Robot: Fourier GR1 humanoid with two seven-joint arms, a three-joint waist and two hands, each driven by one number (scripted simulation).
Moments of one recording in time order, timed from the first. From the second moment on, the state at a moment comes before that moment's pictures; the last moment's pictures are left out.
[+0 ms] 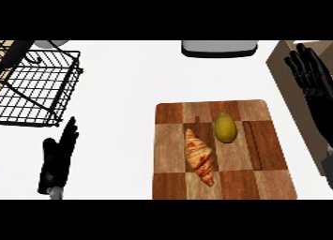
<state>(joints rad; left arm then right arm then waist) 0.04 0.25 -0.16 -1.43 0.05 0.32 0.16 -0.25 -0.43 0.02 -1.68 -0.16 0.12 -0.21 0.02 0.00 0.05</state>
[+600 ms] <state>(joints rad) -0.02 0.34 -0.02 -1.59 0.28 0.13 0.18 -0.18 -0.33 -0.07 -1.65 -0.06 -0.16 -0.16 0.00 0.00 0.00</state>
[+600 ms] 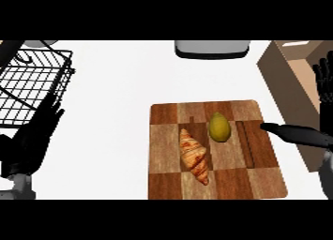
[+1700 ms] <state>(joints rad) -0.04 0.37 0.05 -1.61 0.36 0.03 0.22 -0.34 -0.63 0.30 -1.95 0.33 0.29 0.71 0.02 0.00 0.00</state>
